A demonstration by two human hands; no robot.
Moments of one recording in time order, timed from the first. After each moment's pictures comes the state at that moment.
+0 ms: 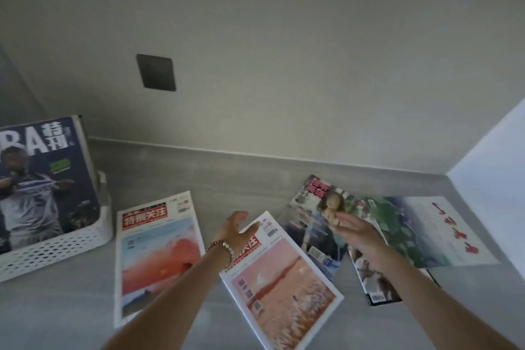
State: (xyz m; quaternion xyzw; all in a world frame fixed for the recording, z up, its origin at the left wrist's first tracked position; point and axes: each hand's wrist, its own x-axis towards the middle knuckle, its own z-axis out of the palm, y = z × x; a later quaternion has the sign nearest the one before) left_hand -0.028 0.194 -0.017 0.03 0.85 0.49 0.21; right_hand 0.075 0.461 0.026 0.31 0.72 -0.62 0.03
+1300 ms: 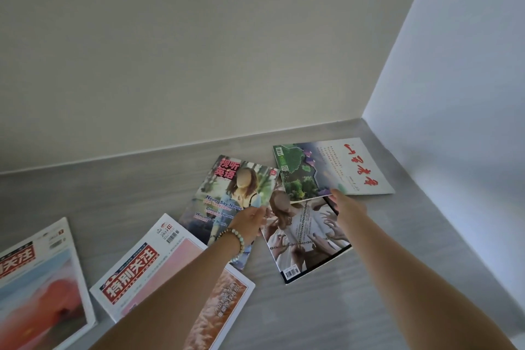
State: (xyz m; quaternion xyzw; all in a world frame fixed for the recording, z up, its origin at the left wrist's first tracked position) left_hand 0.035 0.434 -0.035 0.18 0.83 0.39 0.36; right_hand 0.125 0.643 -0.032 0.64 0.41 -0.64 -0.10
